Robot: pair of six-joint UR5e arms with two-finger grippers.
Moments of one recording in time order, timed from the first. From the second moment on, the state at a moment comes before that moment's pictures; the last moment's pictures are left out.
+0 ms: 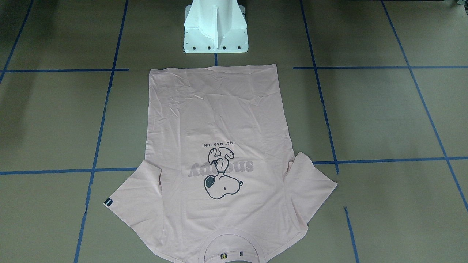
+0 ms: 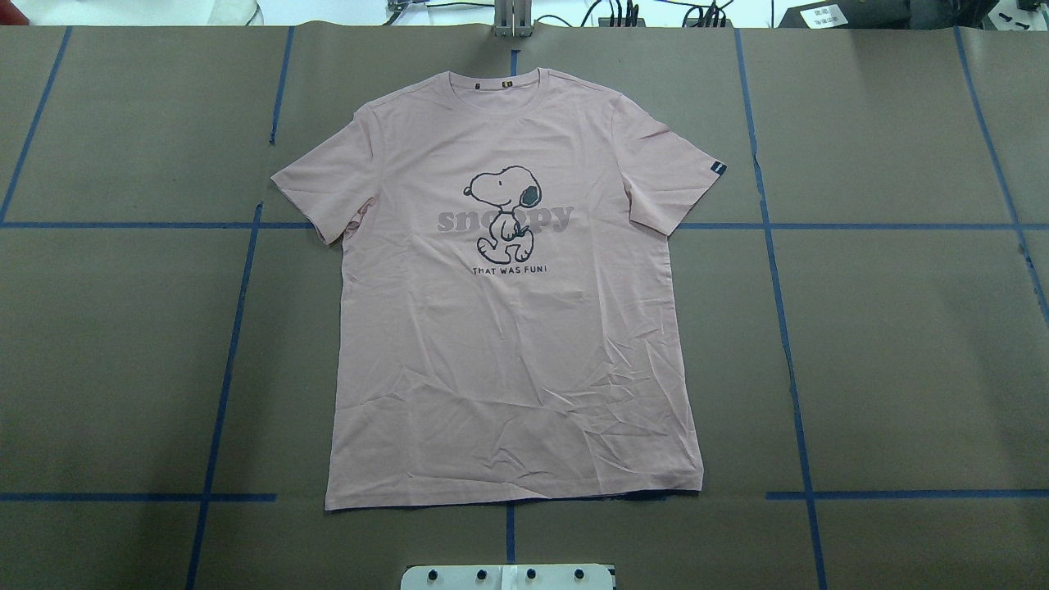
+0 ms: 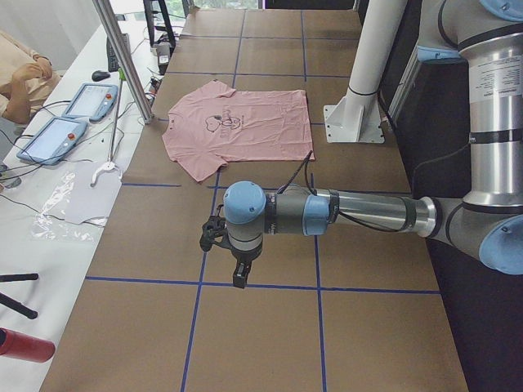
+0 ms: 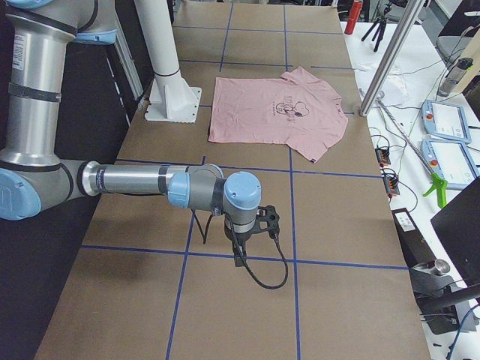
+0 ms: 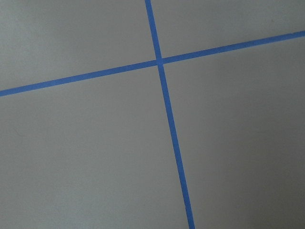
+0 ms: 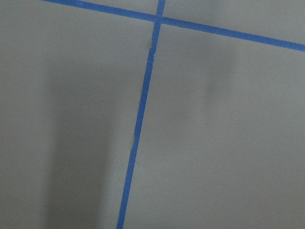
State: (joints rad) left arm -1.61 -1.42 -1.81 -1.50 -2.35 0.21; right arm 1.61 -1.78 1.82 -1.71 2.30 -0.26
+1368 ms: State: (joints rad) left arm -1.58 -1.65 -1.71 -2.05 -2.29 0.09; right arm 1.60 -1.57 1.69 -1.44 2.49 -0.16
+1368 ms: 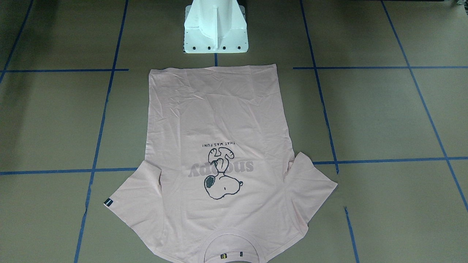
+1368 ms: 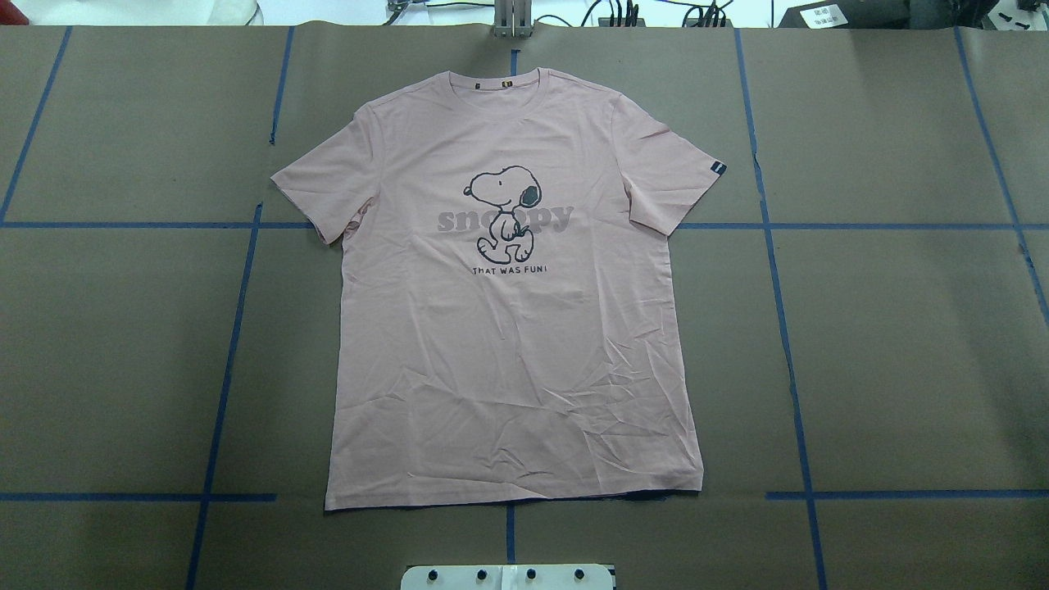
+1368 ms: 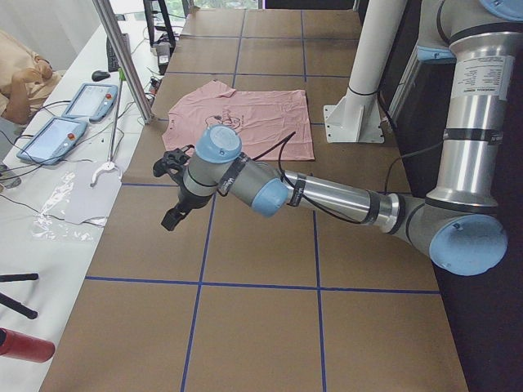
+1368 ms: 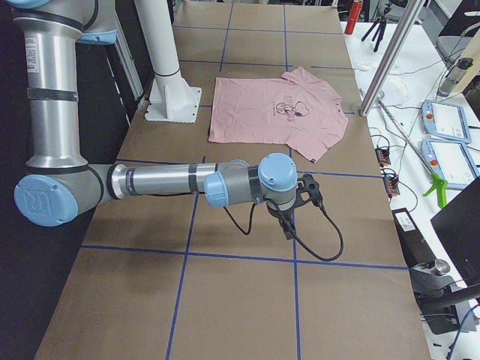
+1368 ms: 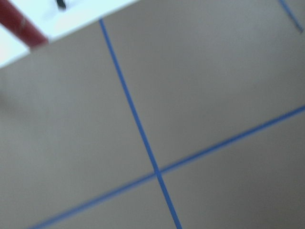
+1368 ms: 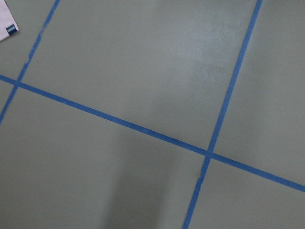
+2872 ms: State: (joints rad) left arm -1.42 -1.66 -1.65 -2.32 -2.29 -0.08; right arm 0.93 -1.11 1.29 -0.83 1.89 0.98
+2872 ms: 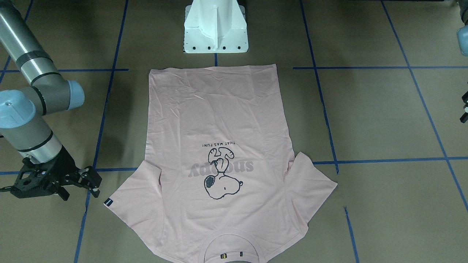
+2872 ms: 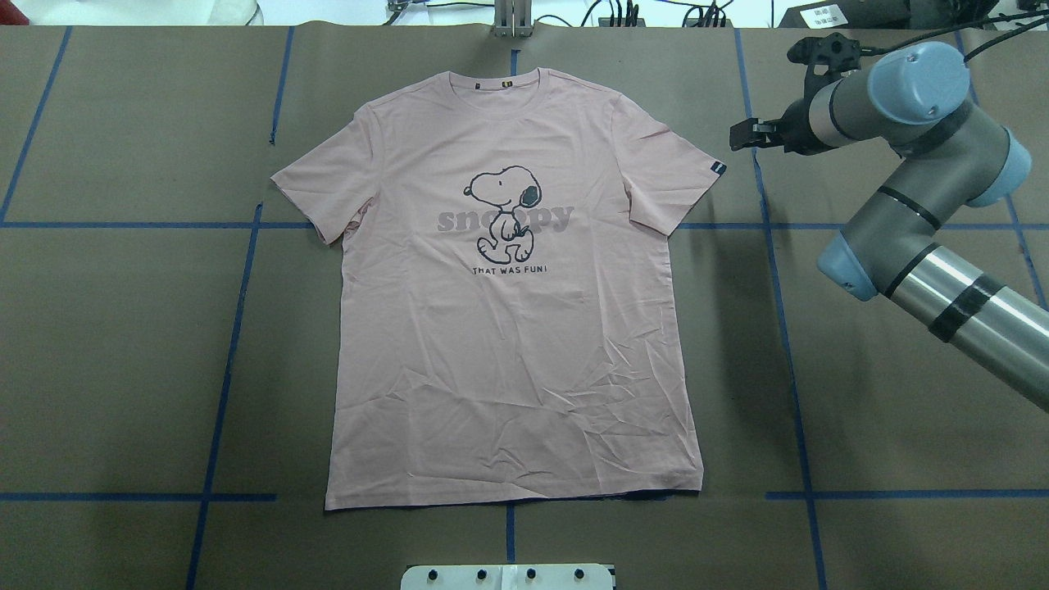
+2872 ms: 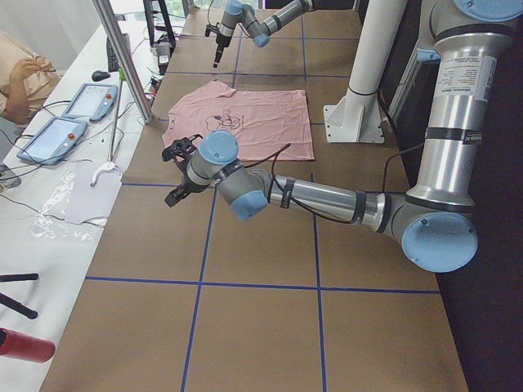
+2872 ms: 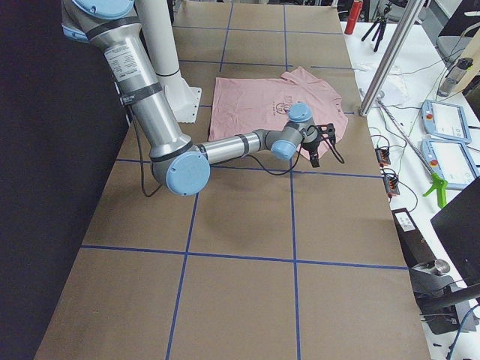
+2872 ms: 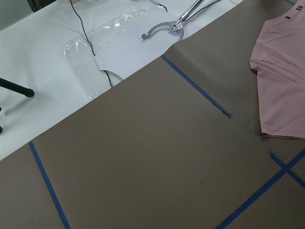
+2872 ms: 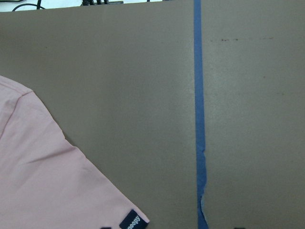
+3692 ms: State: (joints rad) left arm -1.42 -1.66 -1.64 -2.32 -2.28 -0.08; right arm 0.86 -1.05 1.21 -0.83 1.82 1.03
